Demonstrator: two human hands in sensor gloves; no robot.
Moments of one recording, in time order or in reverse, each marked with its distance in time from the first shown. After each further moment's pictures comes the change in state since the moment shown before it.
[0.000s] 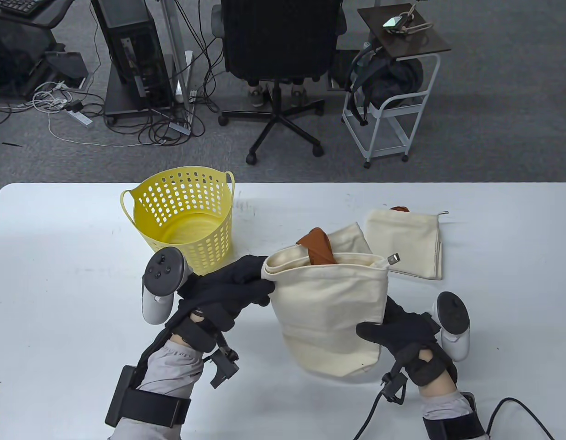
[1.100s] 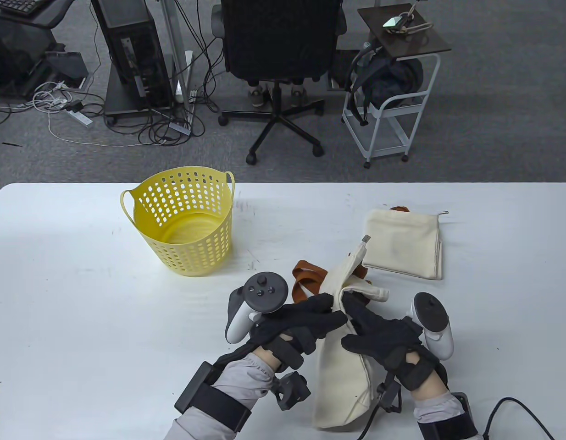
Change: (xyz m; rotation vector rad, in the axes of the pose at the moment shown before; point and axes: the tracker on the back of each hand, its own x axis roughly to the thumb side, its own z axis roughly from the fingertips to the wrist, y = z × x) left_hand -0.058 -0.117 -0.034 -0.152 0.405 -0.230; right_hand -0.014 0.029 -0.007 0.242 0.113 0.010
